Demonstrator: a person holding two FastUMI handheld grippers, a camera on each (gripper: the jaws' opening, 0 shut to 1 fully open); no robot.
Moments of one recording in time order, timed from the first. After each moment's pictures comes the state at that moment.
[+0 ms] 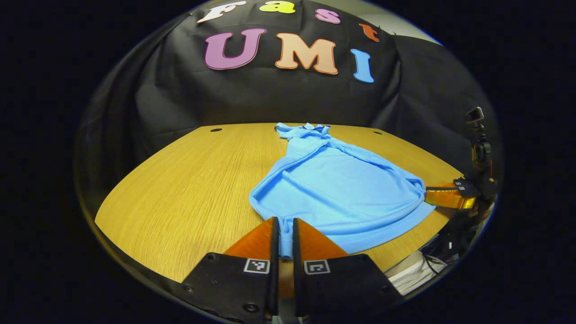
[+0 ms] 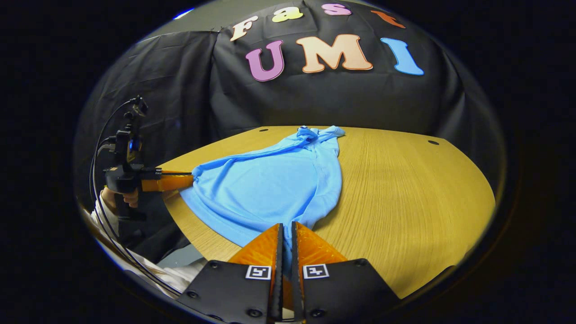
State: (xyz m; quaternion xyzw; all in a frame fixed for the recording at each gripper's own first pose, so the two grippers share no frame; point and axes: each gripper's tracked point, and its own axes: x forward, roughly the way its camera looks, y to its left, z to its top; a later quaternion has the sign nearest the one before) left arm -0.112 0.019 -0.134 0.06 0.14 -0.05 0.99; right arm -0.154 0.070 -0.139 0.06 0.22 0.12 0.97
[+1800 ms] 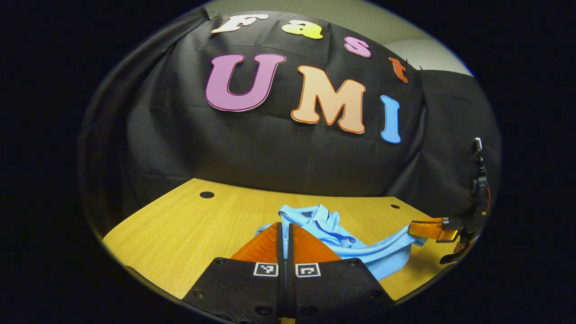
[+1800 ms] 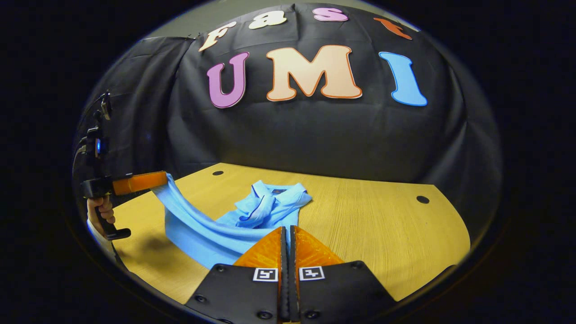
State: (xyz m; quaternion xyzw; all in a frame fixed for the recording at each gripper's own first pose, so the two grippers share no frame) left arm 0.092 0.017 0.065 -0.01 -0.02 -0.03 1.00; right arm 0.097 -0.006 -0.028 0.04 0.17 0.02 0.99
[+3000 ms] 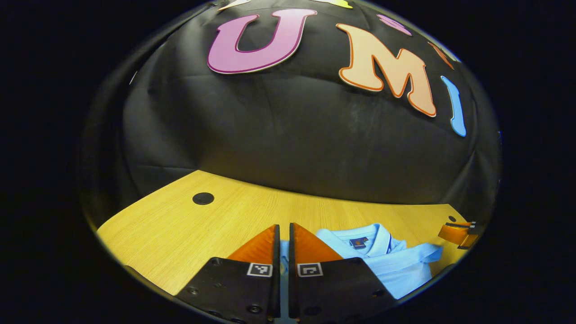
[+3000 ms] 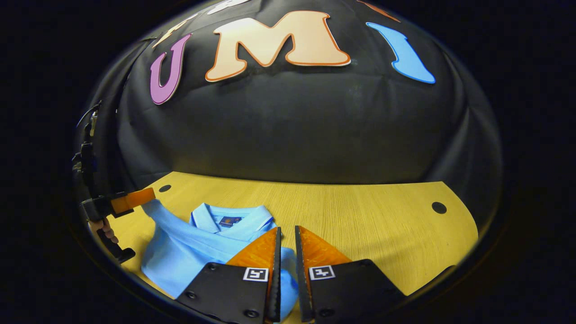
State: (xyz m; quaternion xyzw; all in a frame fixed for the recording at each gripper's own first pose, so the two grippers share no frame) left arm 0.277 0.077 0.049 -0.03 0.03 0.09 0.99; right arm 0.259 -0.055 -0.071 0.07 0.21 -0.05 0.97
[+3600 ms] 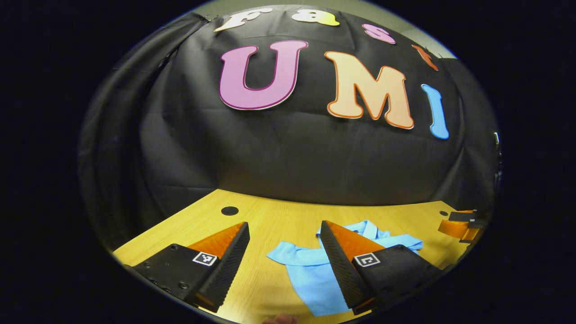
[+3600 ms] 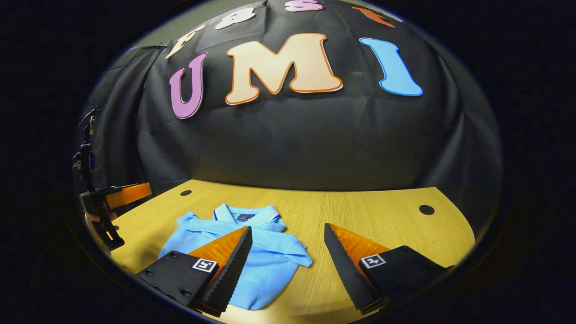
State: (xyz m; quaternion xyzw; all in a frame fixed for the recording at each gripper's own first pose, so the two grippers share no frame) left arm 0.163 0.058 0.079 0.02 -0.02 0.08 1.00; right arm 0.173 -0.058 -0.031 0.08 0.16 -0.02 0.98
